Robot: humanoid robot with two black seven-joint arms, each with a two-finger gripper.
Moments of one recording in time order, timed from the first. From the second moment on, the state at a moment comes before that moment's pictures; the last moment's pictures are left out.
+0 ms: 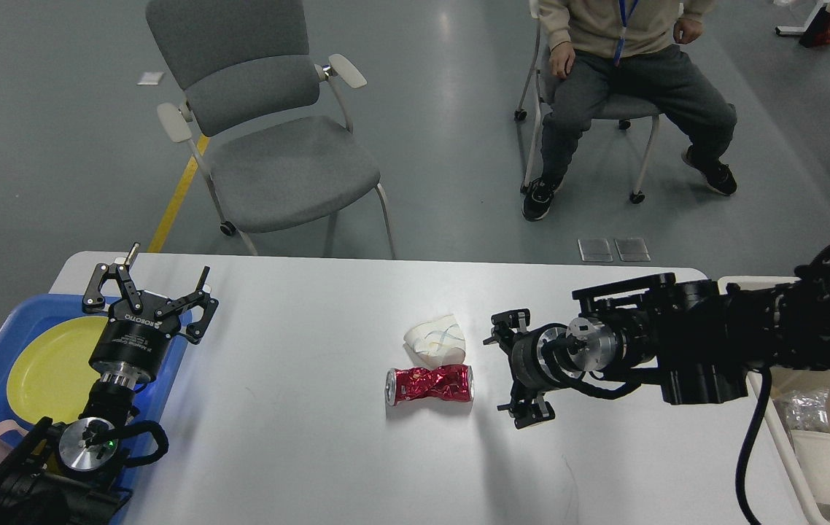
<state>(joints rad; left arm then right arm) -0.35 0.13 -1.43 -0.64 0.08 -0.69 -0.09 1.31 -0.12 -0.72 1.04 0.95 -0.09 -0.18</state>
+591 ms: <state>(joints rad) -0.35 0.13 -1.43 -0.64 0.08 -0.69 -0.09 1.08 0.01 -0.52 0.73 0.92 -0.02 -0.21</state>
